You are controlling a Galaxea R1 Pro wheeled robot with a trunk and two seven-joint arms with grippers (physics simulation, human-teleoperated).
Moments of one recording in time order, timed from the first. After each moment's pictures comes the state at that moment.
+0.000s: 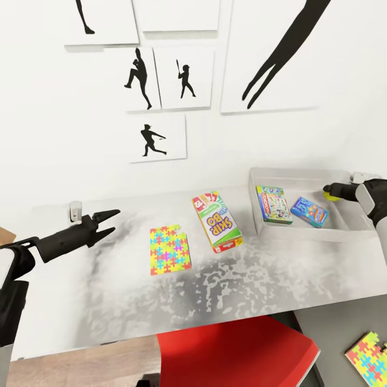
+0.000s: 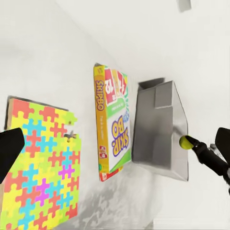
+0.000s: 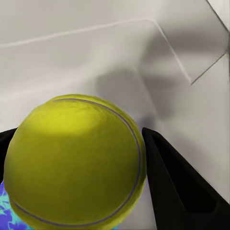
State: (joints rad) left arm -0.56 0.30 0.22 -1.61 1.58 1.04 0.24; right arm -1.42 -0.45 -0.16 -0.35 -0.01 0.51 0.05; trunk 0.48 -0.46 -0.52
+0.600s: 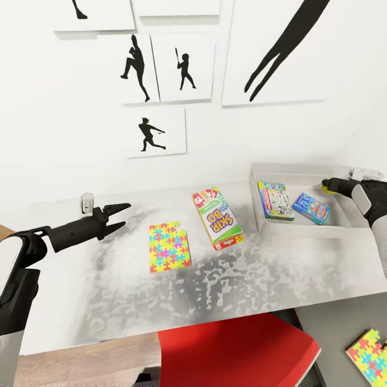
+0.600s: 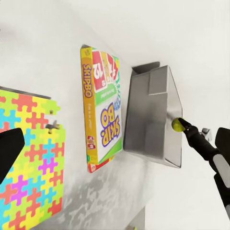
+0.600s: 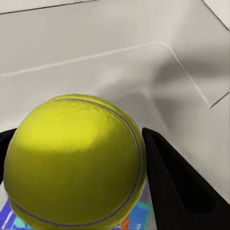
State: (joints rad) left arm -0.64 0.29 0.14 -1.61 1.70 1.04 0.35; right arm -1.42 -0.44 -0.19 -0.34 -0.01 0.36 0.05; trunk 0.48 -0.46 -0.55
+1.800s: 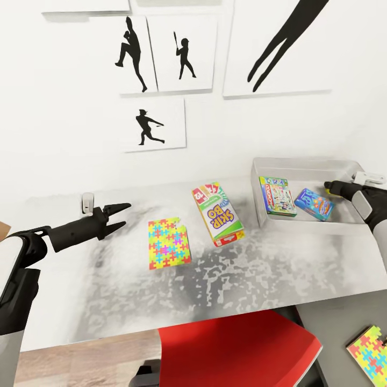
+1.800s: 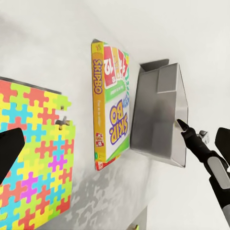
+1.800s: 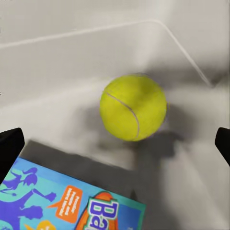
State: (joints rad) left arm -0.64 0.29 0.14 -1.61 1.71 1.04 0.35; right arm -1.41 -0.45 -0.20 -0.28 -0.03 0.24 0.05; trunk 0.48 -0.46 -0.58
